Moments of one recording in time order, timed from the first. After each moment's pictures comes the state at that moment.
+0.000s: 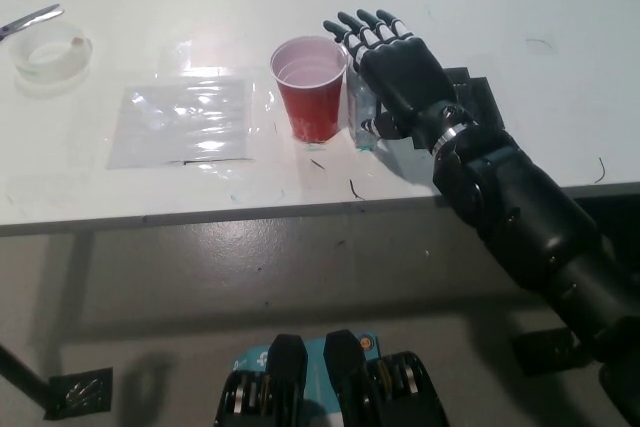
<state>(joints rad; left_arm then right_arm) -0.16 0.43 0.50 -0.16 -0.39 0.12 -0.11 -0.94 -0.18 0.57 0.74 -0.83 -0.07 -0.16</state>
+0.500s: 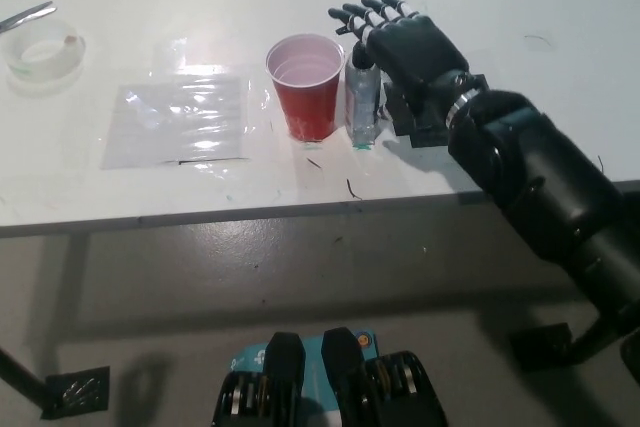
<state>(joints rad) -0.13 0.43 0.50 -0.14 -0.39 0.12 -0.13 -1.01 -0.24 0.55 0.64 -0.80 -0.06 0.04</state>
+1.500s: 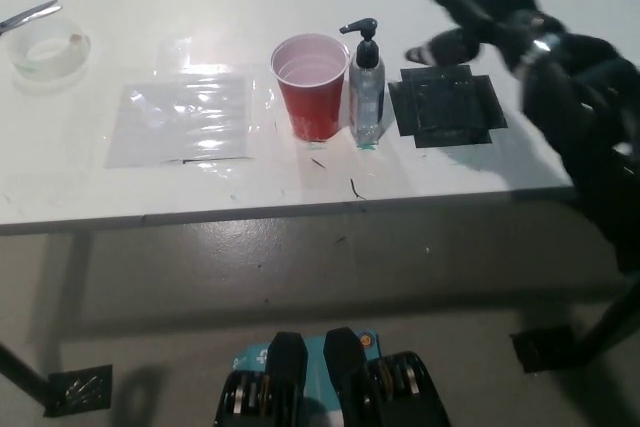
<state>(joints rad) -0.07 0.43 0.50 -0.13 -0.39 0.10 -0.15 -0.90 -0.35 0.32 0.18 -0.72 0.01 0.24</state>
